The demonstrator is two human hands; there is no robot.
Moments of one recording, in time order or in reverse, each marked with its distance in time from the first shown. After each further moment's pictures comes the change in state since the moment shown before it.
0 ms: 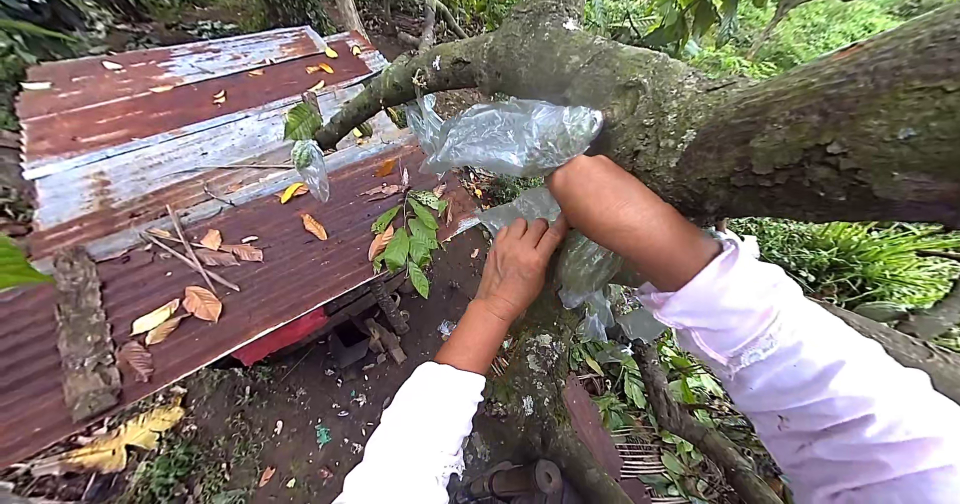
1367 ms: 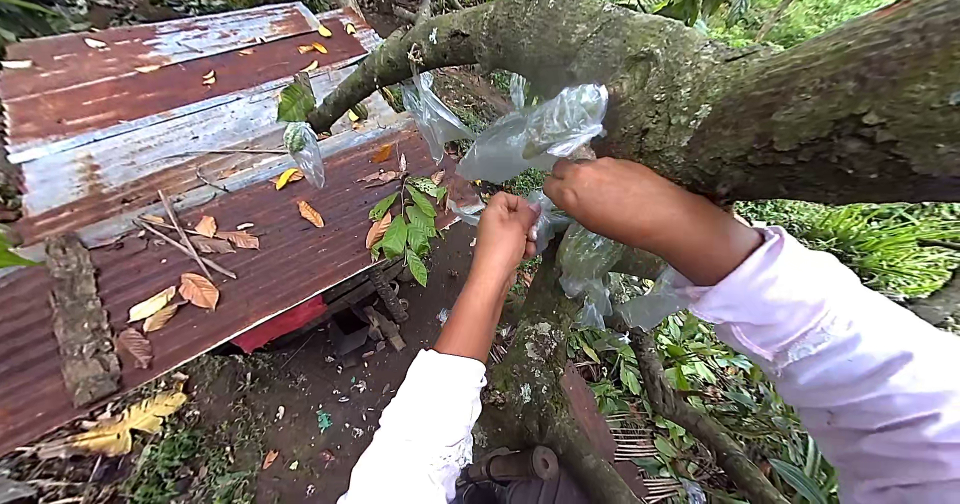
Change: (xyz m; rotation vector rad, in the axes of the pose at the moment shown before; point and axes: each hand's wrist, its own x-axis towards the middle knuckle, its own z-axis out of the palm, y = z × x) left_hand 0.032 0.007 -0.029 -1.041 -0.082 -1.115; right_hand -0.003 -0.021 -0.059 0.049 -0.449 -0.107
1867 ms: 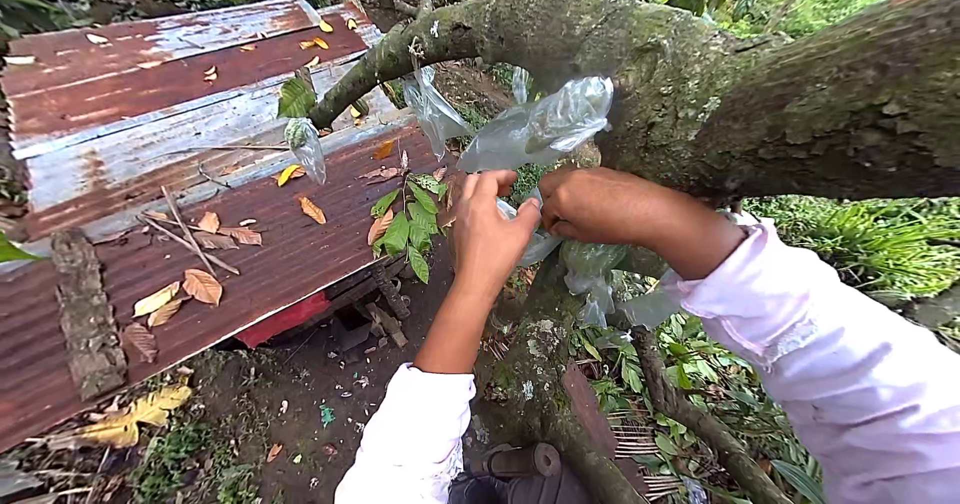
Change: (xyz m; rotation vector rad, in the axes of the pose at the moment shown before) left_hand -0.019 0.015 -0.022 0.555 0.167 0.385; right_hand 0.012 0.005 0.005 0.181 -0.183 -0.127
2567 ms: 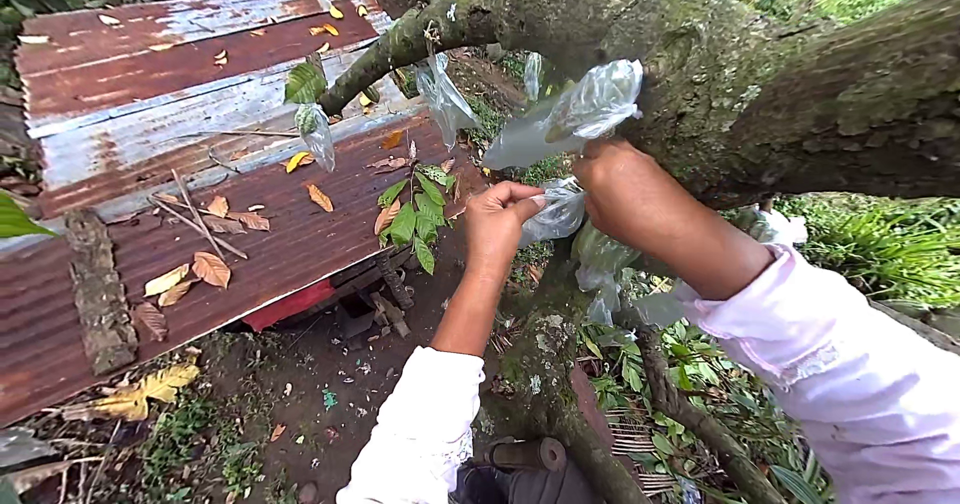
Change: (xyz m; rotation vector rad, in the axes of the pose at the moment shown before) left_hand 0.006 -0.024 0.015 -0.489 0.032 -0.150; right_hand -0.009 -0.017 0.011 0.044 0.315 0.325
